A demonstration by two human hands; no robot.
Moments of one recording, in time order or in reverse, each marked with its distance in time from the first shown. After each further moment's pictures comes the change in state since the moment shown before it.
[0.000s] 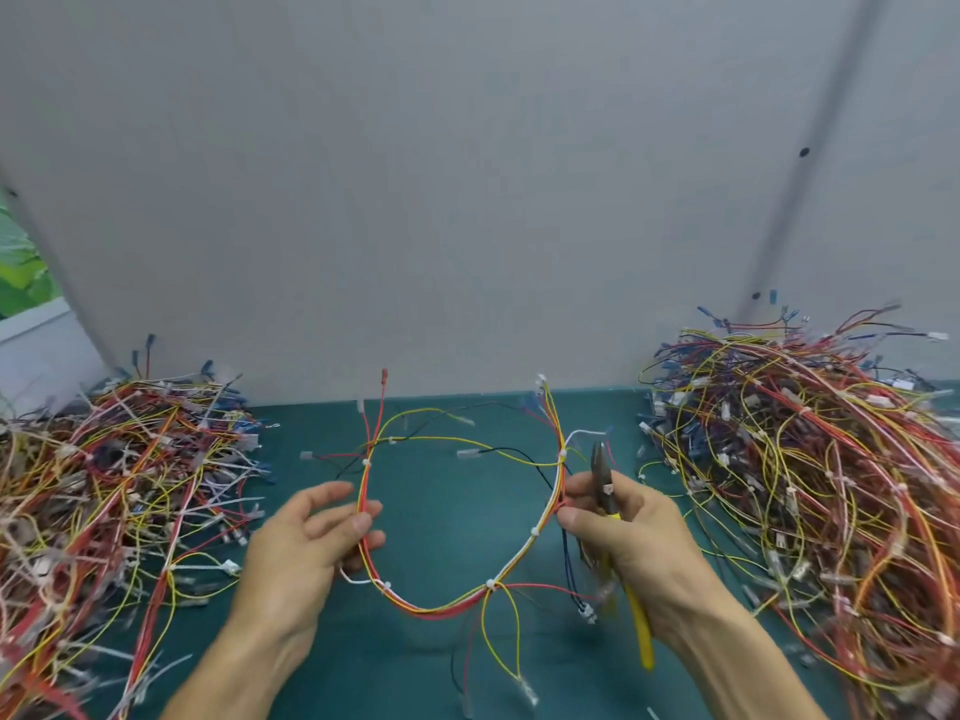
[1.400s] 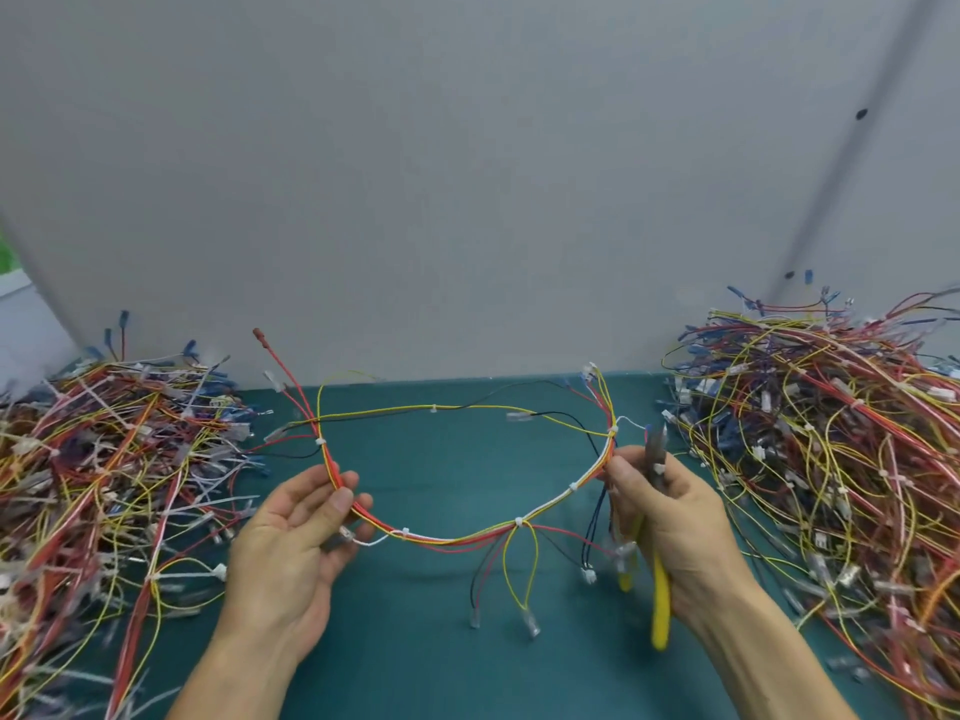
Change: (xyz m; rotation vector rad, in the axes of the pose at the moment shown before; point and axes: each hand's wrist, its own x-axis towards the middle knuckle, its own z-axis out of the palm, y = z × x) left_hand 0.039 -0.020 -0.013 -0.369 0.017 -0.021; right_hand 0.035 0.024 -0.002 0.125 0.171 -0.089
